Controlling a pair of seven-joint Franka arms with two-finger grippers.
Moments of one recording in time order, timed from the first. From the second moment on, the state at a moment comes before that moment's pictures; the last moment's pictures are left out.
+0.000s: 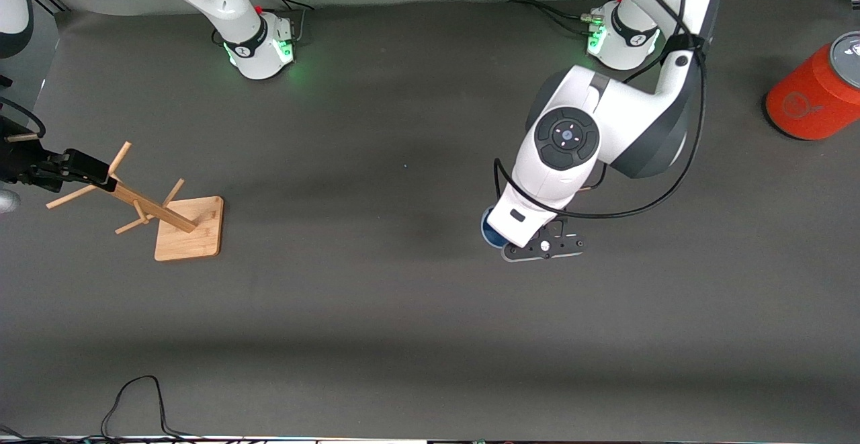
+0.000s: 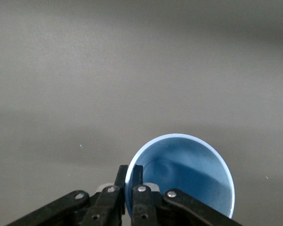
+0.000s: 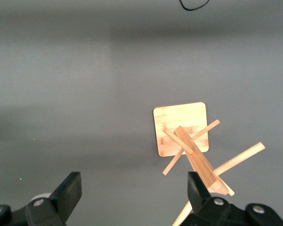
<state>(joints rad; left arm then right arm) -0.60 0.49 0.09 -1.44 -0.06 1.95 -0.64 0.02 0.08 -0.07 -1.54 0.03 1.62 -0.01</state>
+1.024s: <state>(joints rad) -0.77 0.56 0.08 -1.81 -0.05 2.50 -0.91 0.02 0.08 -0.07 -1.54 0.01 1.62 -0.06</state>
